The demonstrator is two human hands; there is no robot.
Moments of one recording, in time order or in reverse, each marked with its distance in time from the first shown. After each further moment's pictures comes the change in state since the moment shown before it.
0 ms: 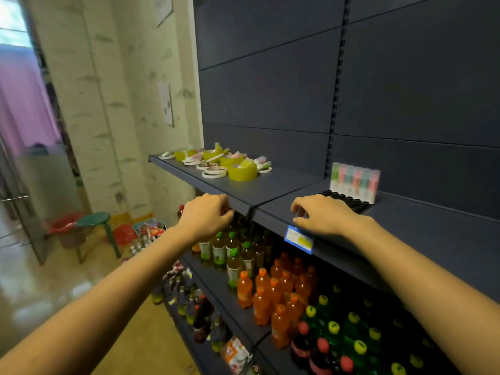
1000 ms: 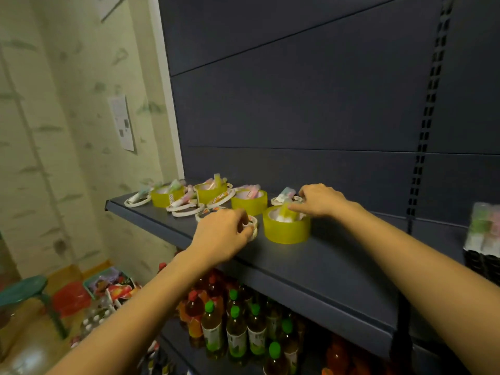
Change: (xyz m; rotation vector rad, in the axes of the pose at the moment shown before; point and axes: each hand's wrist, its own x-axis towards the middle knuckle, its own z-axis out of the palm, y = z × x) left_hand 0.252 -0.199 0.102 -0.166 0.010 0.254; right_hand 0.369 -0.022 0.026 0.124 0.079 0.453
